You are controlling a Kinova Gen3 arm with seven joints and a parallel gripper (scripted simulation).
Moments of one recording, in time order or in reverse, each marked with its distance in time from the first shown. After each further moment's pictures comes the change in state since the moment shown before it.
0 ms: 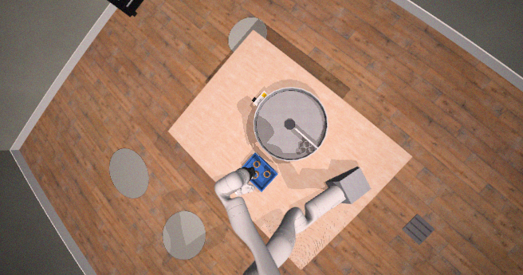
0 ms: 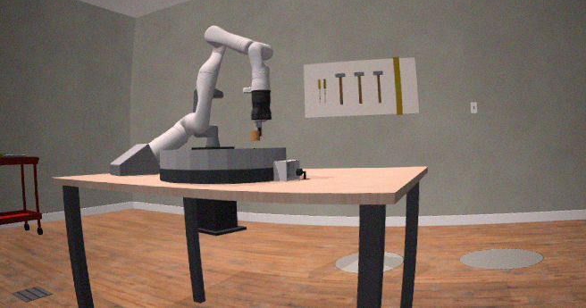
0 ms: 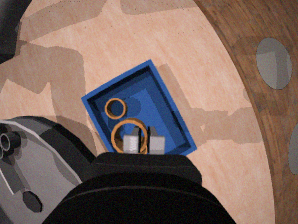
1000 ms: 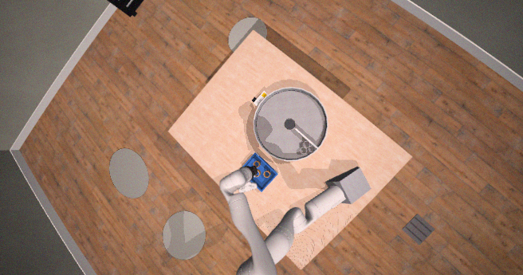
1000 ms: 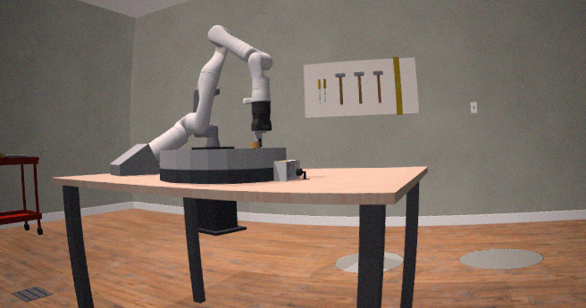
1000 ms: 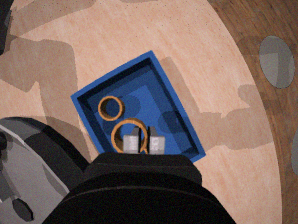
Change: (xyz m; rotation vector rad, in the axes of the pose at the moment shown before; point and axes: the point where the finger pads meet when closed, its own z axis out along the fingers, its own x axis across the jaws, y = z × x) arm 0.000 0.001 0.044 -0.003 0.000 0.002
